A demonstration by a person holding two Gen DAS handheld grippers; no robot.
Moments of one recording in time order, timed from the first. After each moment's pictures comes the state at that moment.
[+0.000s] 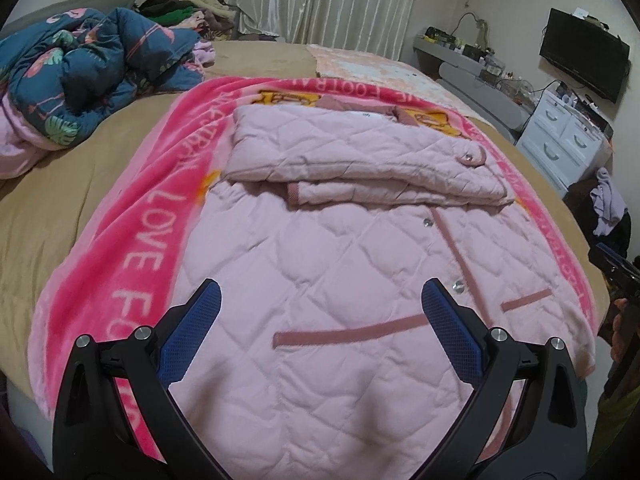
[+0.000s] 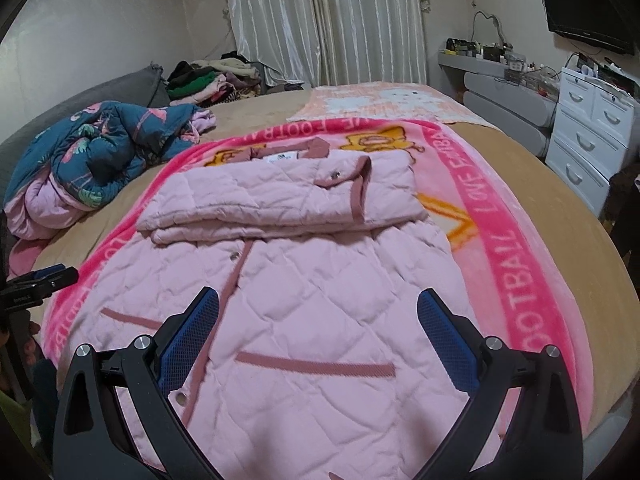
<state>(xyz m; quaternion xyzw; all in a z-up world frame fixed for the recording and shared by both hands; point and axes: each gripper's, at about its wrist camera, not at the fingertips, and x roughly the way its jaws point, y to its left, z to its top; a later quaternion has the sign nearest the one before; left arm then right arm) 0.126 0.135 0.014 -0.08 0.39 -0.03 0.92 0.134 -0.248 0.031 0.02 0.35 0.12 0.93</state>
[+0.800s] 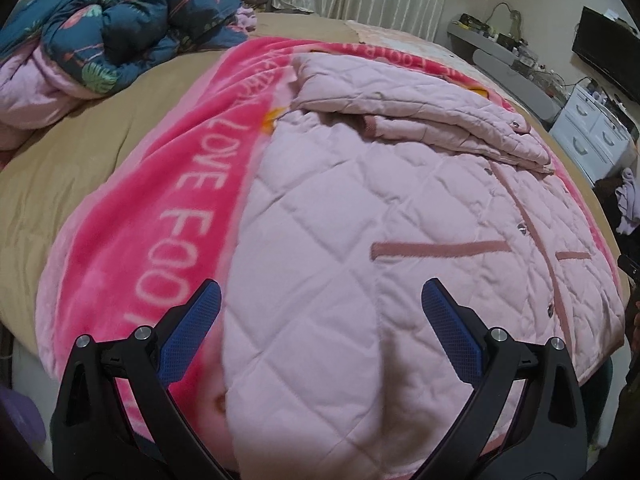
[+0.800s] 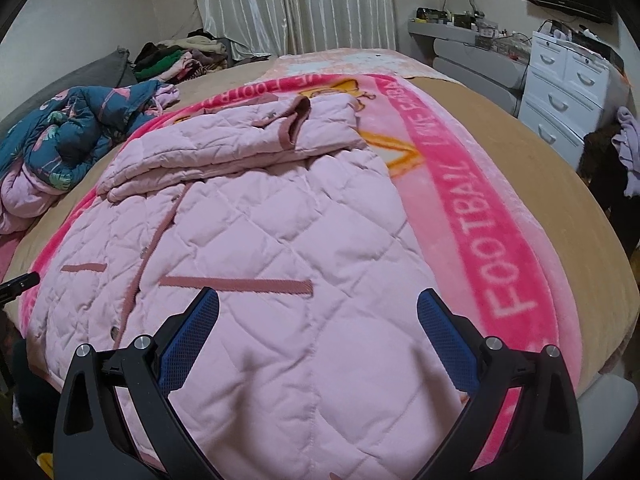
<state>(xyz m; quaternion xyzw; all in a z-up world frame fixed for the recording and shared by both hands) 0.083 0.186 -0.035 -0.09 0.43 0.02 0.90 0.113 -0.304 -0.020 0.03 0.40 0.07 0.91</state>
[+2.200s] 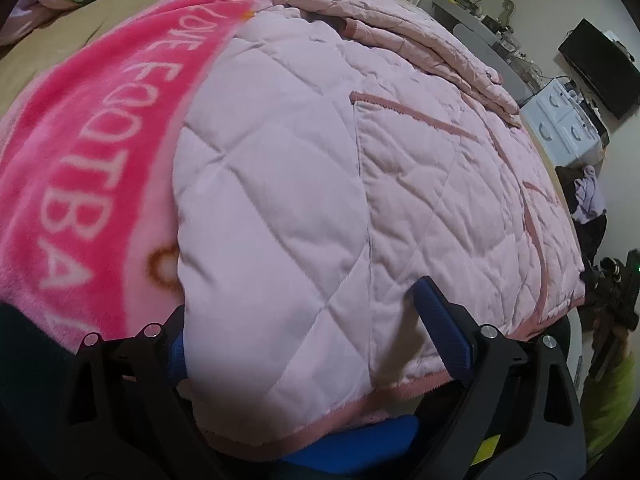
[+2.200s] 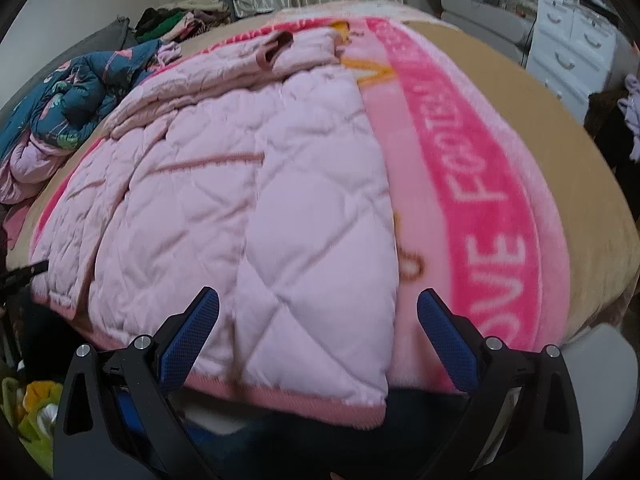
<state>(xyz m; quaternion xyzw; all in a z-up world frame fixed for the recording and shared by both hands) 0.040 0.179 -0.090 -0.18 0.50 -0.07 0.84 0.054 -0.357 -0.059 0.04 0.49 0.10 0.87</state>
